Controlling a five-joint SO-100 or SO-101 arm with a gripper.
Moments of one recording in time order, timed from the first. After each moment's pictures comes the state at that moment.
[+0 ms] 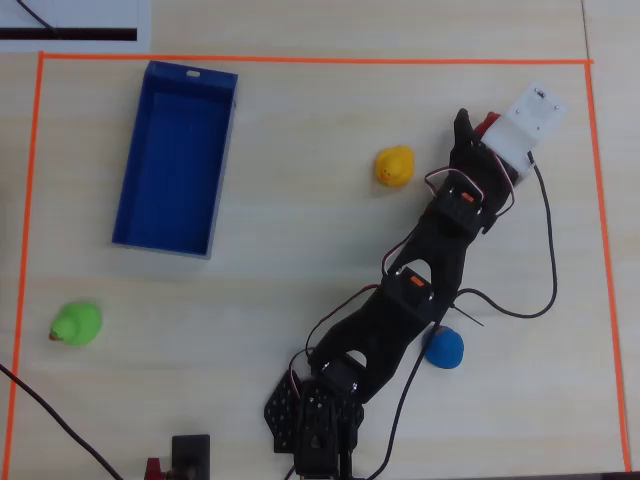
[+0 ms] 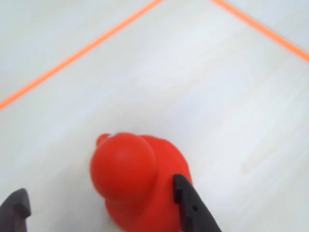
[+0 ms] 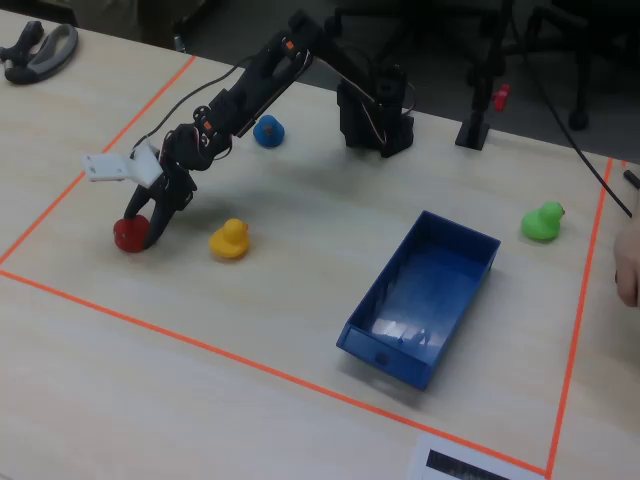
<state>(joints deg) 41.6 54.8 82.7 1.5 -83.1</state>
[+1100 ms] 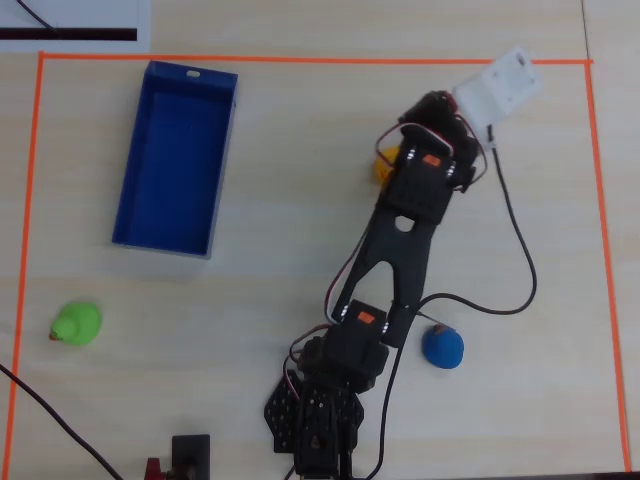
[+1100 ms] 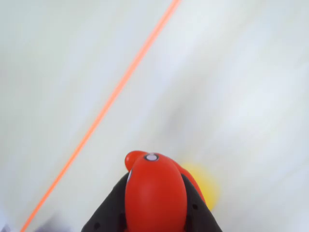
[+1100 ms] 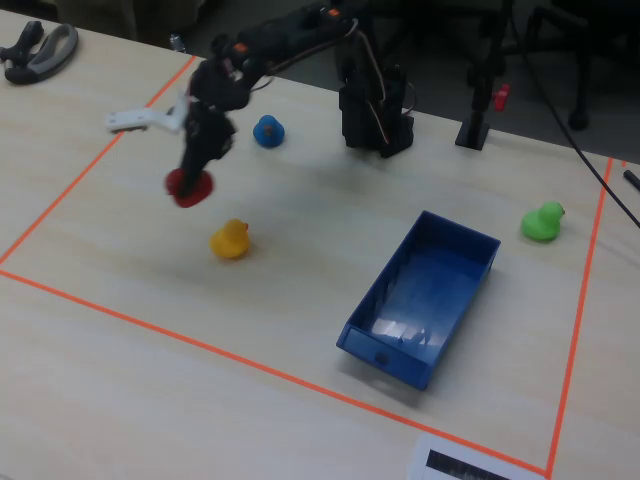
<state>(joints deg) 23.9 86.7 74.2 55.9 -52.1</state>
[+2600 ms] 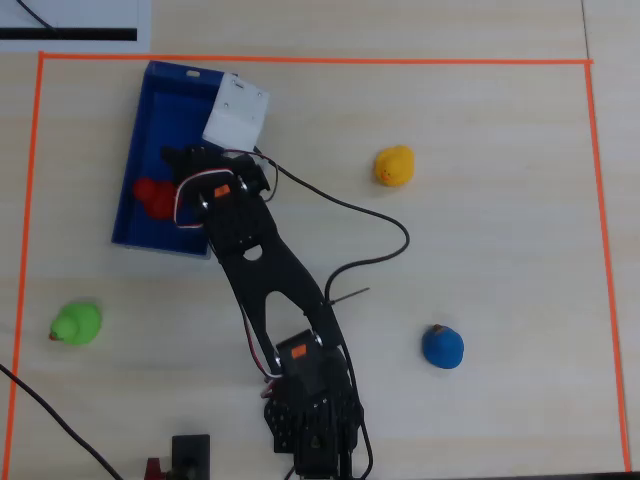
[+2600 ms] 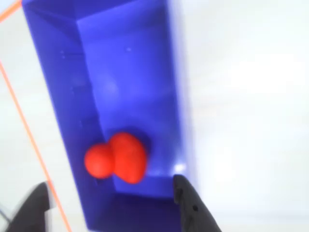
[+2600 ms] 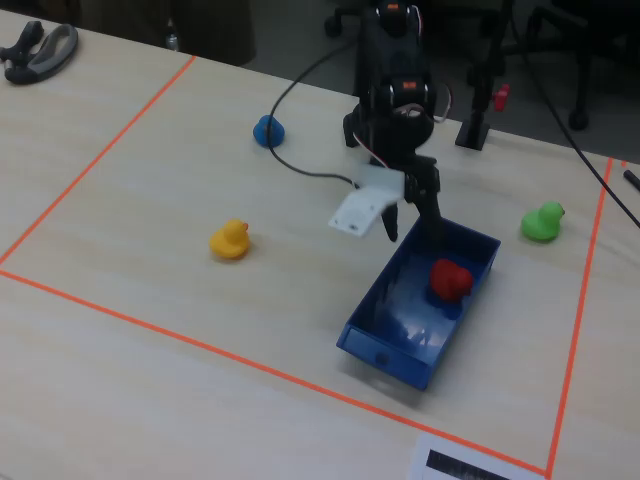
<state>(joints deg) -19.6 98.6 98.5 57.7 -42.3</state>
